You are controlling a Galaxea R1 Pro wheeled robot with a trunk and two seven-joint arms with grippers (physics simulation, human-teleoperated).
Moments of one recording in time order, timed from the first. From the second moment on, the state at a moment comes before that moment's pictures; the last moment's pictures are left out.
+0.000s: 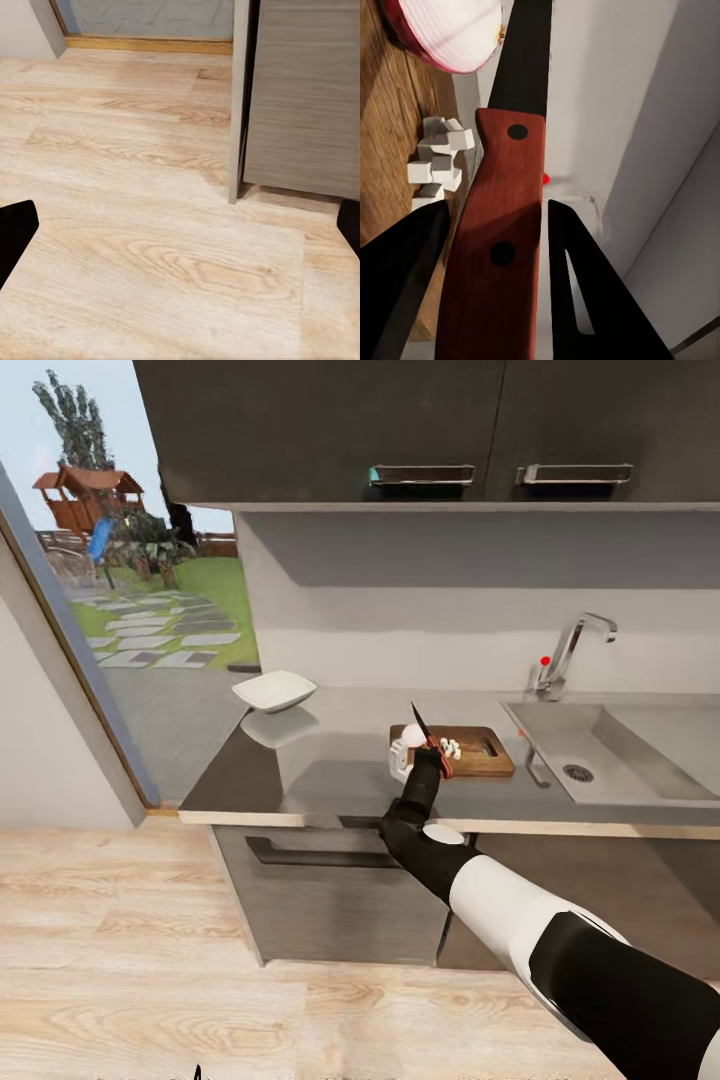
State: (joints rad) left arm -0.31 0.05 0.00 0.07 0.12 -1.04 0.15; right arm -1.08 0.17 0.85 -0.44 0.66 0.88 -0.53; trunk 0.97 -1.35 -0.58
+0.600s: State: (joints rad) left arm -0.31 0.05 0.00 0.07 0.12 -1.04 0.15; right arm -1.08 0.17 0.84 -0.50 0.67 0.89 -0.53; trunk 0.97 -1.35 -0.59
